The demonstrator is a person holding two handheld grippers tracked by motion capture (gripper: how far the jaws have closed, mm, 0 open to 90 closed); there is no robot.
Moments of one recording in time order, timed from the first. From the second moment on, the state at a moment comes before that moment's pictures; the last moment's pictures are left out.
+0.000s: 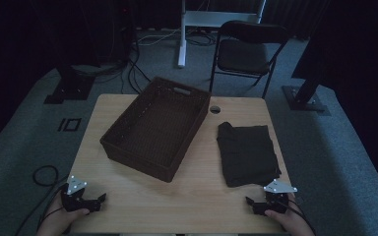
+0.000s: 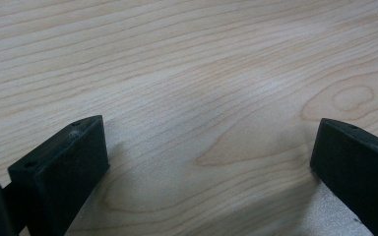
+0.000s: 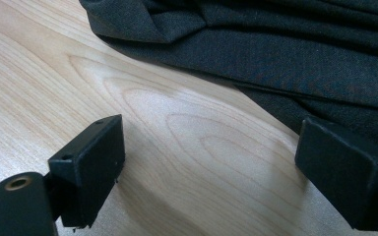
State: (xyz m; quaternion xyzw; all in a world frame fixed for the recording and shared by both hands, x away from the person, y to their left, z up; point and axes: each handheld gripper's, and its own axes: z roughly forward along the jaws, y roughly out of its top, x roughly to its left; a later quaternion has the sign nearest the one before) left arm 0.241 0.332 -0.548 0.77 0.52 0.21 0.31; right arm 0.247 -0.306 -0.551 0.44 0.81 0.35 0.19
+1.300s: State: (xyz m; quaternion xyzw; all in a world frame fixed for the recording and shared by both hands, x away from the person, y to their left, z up) left arm 0.236 0.349 -0.538 0.78 0.50 0.21 0.32; right arm 0.252 -0.246 -0.526 0.41 0.80 0.39 0.20
